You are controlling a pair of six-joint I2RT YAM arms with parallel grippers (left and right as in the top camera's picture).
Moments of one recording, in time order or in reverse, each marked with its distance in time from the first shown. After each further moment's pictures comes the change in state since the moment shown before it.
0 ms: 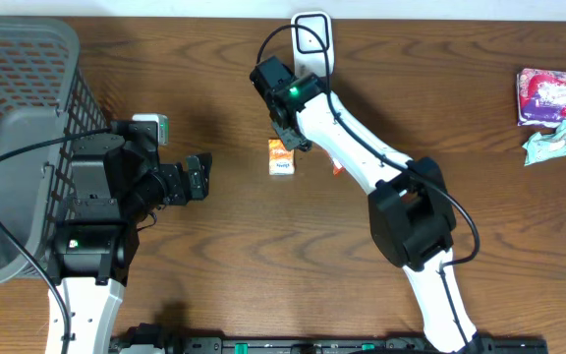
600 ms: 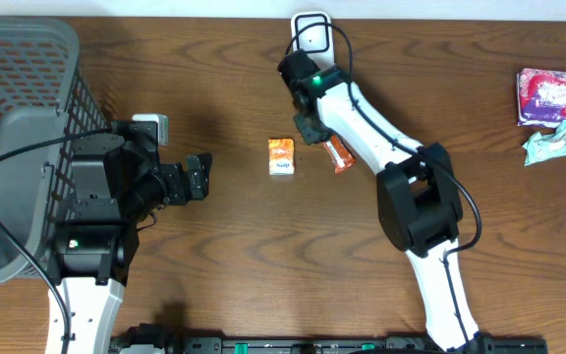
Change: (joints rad) left arm 0.000 0.000 0.000 0.000 0.000 0.000; right arm -0.109 0.043 -0.002 0.005 -0.054 -0.009
